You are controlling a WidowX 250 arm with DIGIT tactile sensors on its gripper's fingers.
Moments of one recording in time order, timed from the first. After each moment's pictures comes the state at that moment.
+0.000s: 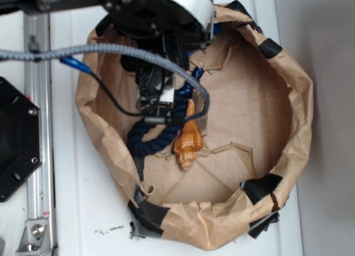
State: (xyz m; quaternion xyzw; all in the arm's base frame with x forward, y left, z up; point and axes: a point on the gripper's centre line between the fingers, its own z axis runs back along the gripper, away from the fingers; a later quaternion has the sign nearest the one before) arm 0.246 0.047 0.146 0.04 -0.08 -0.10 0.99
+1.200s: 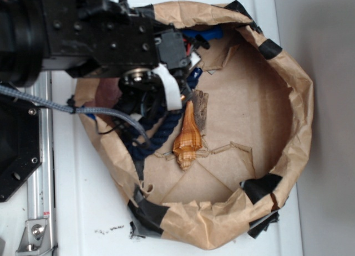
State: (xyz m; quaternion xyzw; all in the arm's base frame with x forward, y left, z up) arm 0.229 0.037 0.046 0.05 -0.03 -0.45 0.89
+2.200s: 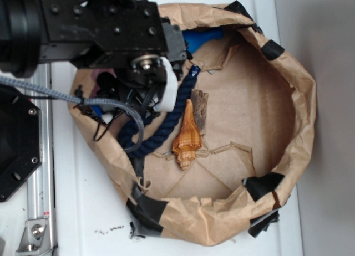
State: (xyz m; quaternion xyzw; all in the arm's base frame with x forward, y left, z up) arm 0.209 0.031 0.060 -0.02 0.03 -0.48 0.88
